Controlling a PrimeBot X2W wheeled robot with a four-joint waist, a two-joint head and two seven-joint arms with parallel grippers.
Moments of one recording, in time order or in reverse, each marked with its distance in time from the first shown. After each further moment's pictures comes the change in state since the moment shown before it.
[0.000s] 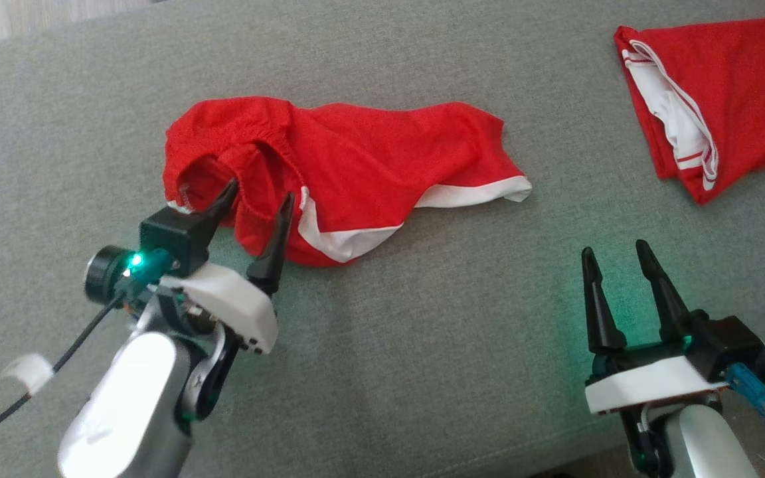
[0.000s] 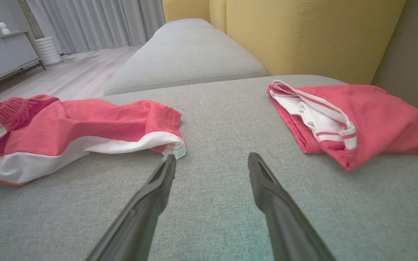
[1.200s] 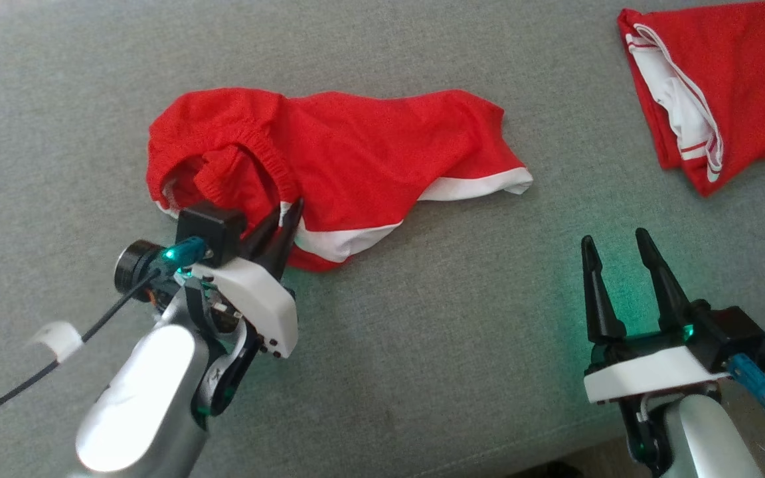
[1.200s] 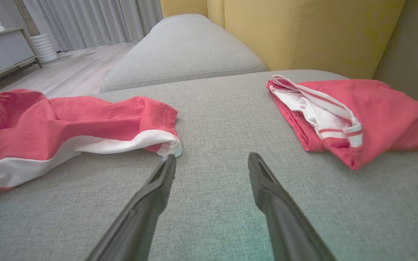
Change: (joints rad) left arm -0.034 0.002 -0.064 0.004 -0.031 -0.021 0.097; right arm -0.024 0.000 0.004 -0.002 0.016 0.000 0.000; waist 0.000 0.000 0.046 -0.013
